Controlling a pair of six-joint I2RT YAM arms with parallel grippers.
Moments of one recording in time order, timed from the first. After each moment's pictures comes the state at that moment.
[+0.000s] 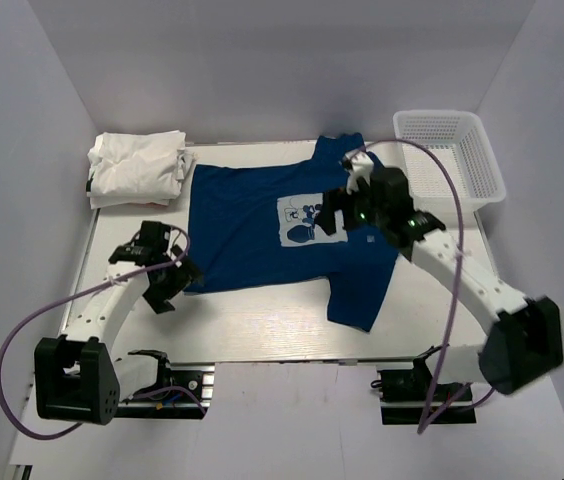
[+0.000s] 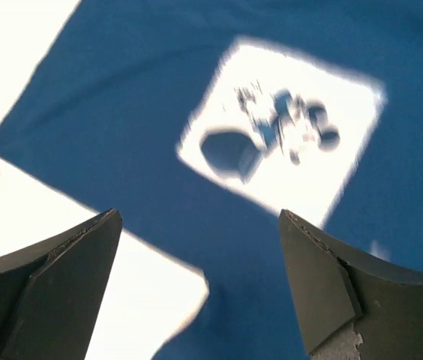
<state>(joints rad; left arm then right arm) -0.10 1.16 0.78 -0.86 0.00 -0.79 0.49 1.38 1.11 -0.22 -0.25 0.07</state>
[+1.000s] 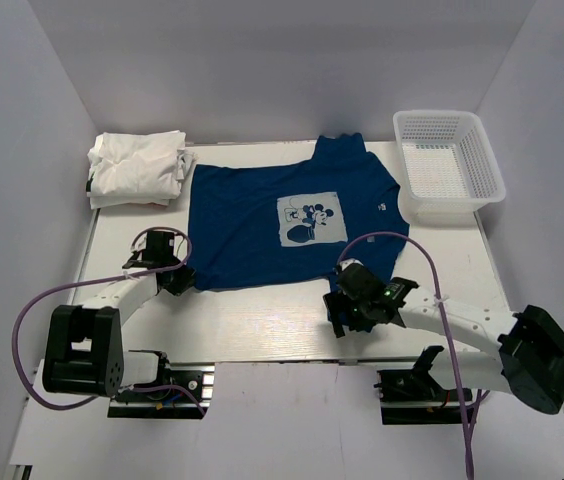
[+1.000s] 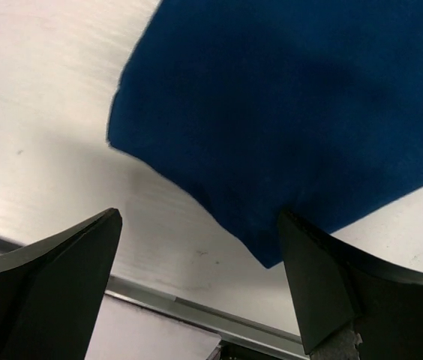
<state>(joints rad) -0.08 1.29 0.55 -0.31 -0.04 -0.94 0.86 1.15 0.56 -0.57 0.06 0.44</state>
